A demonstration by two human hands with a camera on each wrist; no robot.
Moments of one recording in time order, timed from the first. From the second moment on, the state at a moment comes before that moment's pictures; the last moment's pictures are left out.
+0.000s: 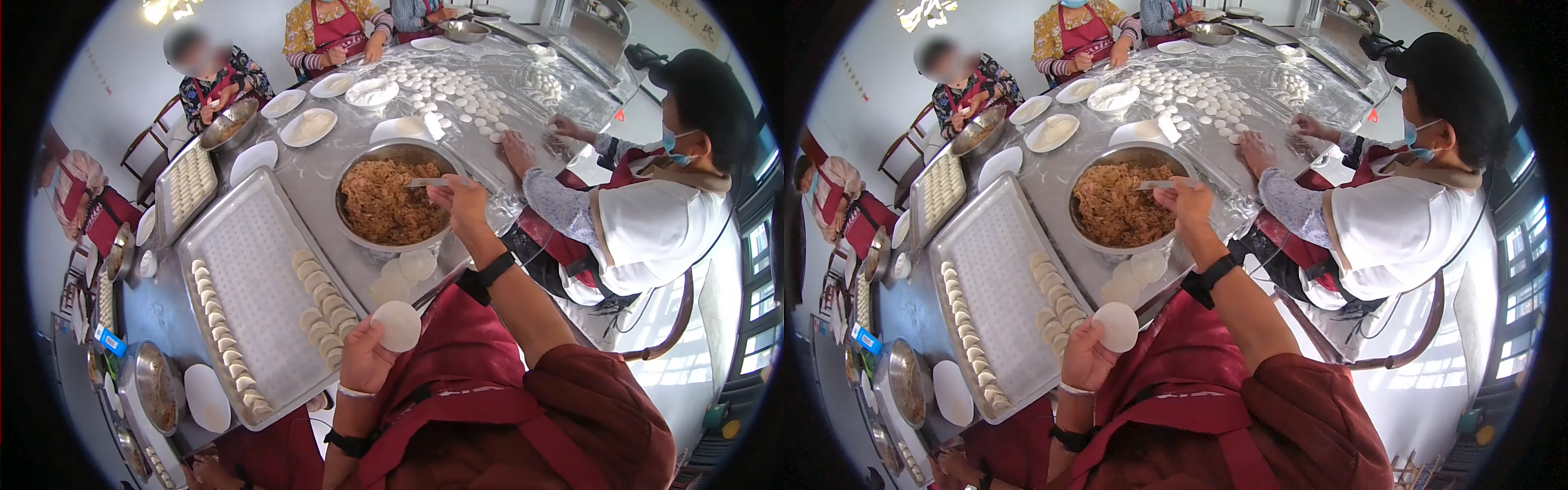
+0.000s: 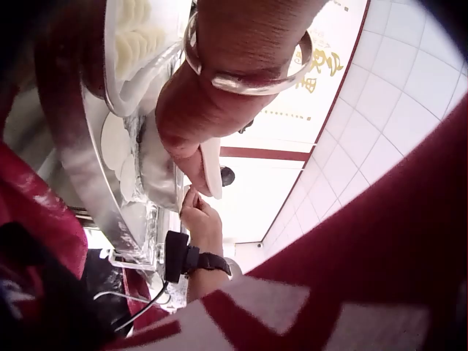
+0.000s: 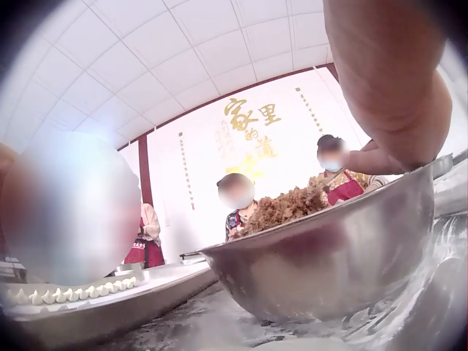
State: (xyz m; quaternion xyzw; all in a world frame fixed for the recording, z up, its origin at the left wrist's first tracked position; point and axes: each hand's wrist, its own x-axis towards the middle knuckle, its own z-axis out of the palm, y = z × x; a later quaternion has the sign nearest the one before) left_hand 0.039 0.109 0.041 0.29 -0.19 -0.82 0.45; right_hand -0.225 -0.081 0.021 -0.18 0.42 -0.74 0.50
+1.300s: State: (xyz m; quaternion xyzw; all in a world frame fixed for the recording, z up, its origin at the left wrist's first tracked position) left_hand 0.033 0.036 0.065 0.17 -0.06 -0.78 0.60; right_hand -0.169 0.072 0.080 -0.75 0.38 -0.50 0.22
